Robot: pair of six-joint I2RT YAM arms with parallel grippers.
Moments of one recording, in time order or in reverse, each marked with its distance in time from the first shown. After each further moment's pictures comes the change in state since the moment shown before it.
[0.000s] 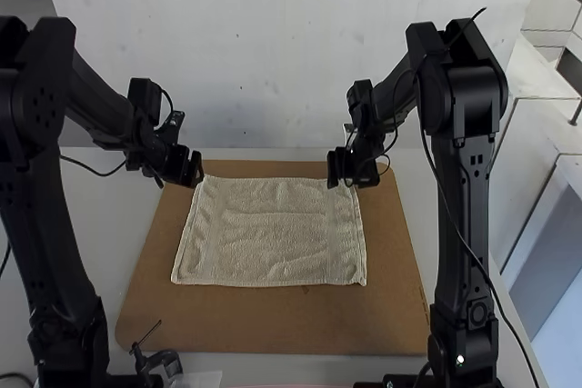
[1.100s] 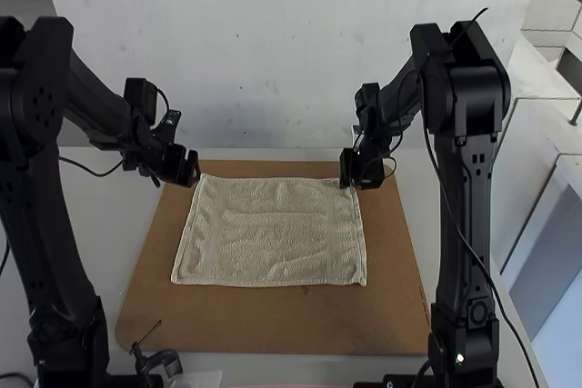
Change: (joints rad) left arm 0.026 0.006 0.000 0.009 0.008 0.011; right arm -0.040 0.021 -0.015 0.037 0.008 0.013
